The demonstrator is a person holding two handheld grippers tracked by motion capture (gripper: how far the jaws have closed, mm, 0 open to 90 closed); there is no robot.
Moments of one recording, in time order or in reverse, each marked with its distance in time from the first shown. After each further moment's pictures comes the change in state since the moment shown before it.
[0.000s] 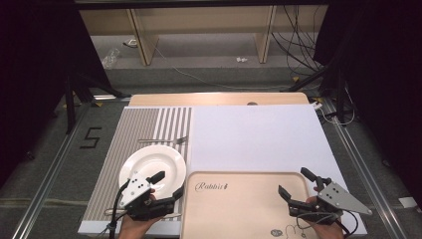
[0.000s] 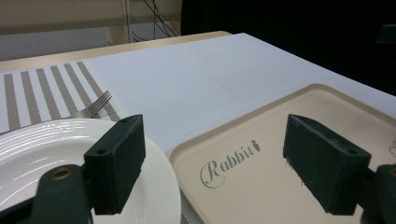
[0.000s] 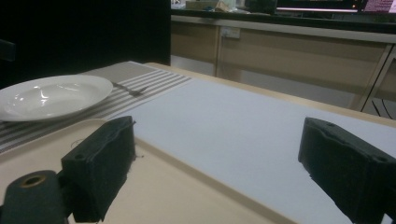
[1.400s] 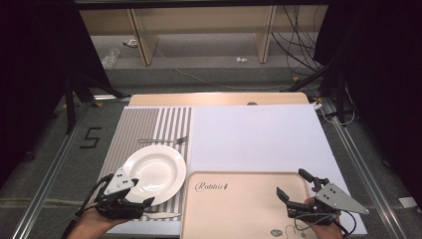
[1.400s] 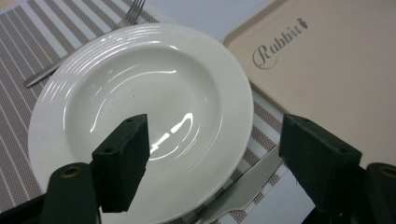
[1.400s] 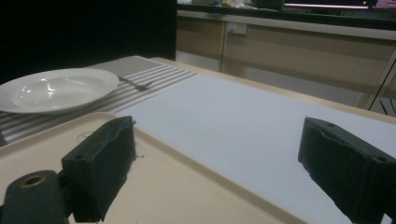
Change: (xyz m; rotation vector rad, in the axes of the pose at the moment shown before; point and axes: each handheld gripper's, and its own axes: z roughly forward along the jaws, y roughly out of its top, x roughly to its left) left arm 0.049 0.012 -0.039 0.455 0.035 0.182; right arm 0.002 -0.002 0.002 0.014 0.024 -0.012
